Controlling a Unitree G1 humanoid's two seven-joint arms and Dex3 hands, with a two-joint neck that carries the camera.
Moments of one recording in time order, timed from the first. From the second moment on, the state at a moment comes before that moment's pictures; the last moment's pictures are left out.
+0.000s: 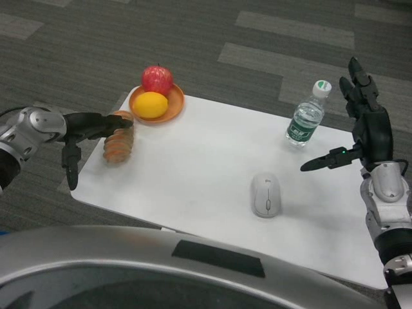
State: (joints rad) left arm -0.26 0.78 -0.25 0.56 0.09 -0.05 -0.66; right arm -0.34 -0.47 0.27 0.71 0.32 -0.81 0.03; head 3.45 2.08
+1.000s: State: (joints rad) left arm -0.30 0.85 -0.50 0.50 -0.05 -0.07 -0.66; right arm -0.34 -0.47 0.27 0.72 0.32 -0.81 0.03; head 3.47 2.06
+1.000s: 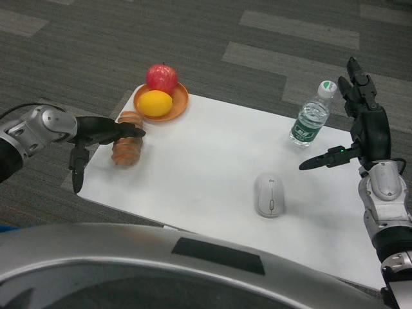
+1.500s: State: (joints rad) left arm -0.33 0.85 -0.61 0.38 -0.05 -0.06 -0.66; right arm -0.32 -0.47 0.27 0.72 0.32 -0.81 0.03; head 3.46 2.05
